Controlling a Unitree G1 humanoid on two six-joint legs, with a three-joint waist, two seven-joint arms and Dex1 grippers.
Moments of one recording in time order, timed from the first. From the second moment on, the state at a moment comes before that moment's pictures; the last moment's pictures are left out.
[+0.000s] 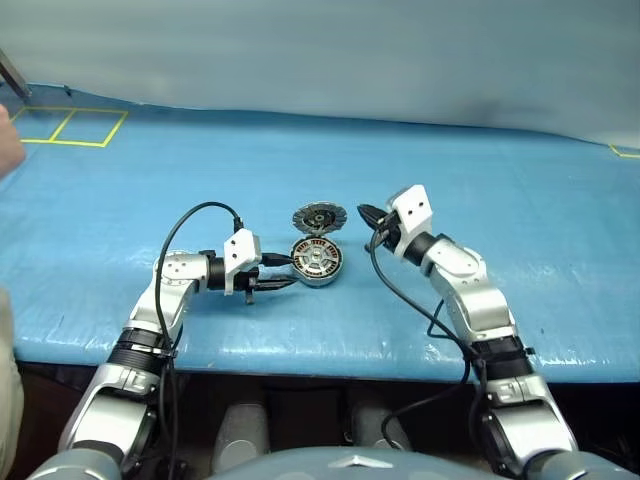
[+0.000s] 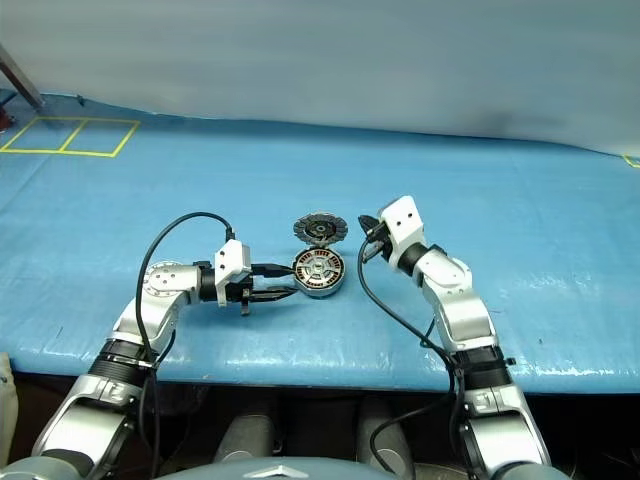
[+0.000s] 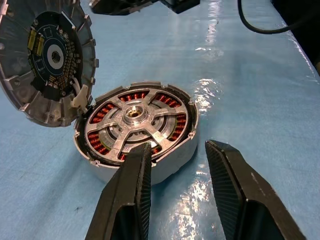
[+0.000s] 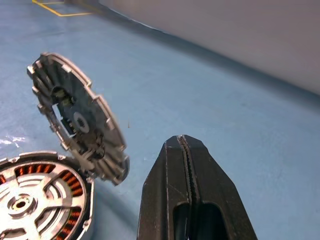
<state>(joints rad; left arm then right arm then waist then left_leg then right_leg) -0.38 0.45 -0.16 0.28 -0.17 0.02 -1.18 -0.49 -0.32 0.08 0.17 0.17 0.24 0.55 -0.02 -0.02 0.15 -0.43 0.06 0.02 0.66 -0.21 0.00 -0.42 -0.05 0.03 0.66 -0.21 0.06</state>
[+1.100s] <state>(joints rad) -0.32 0.55 -0.10 0.18 -0.27 0.19 -1.11 -0.40 -0.27 0.27 0.07 0.14 0.36 0.75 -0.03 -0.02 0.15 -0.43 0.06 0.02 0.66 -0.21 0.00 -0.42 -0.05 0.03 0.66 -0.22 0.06</state>
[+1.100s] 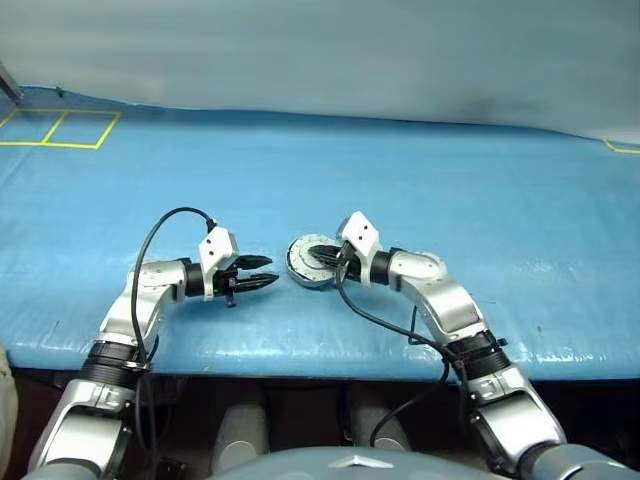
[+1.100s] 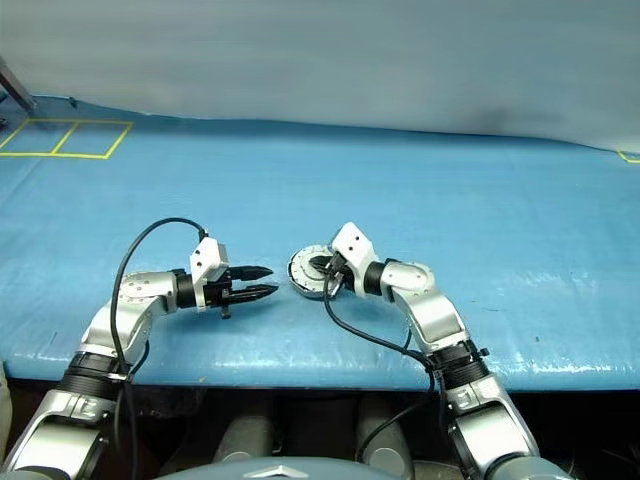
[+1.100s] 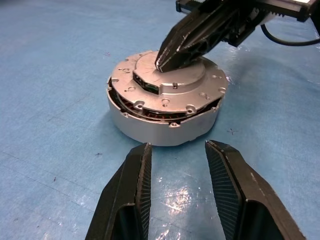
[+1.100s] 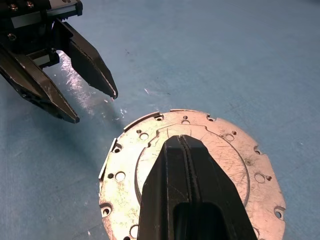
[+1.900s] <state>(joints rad) -0.30 0.53 -0.10 0.15 -0.28 0.20 -1.09 -0.27 -0.19 0.17 0.03 0.17 0.33 0.57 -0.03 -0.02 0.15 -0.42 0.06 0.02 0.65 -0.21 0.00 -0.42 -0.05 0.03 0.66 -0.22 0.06</state>
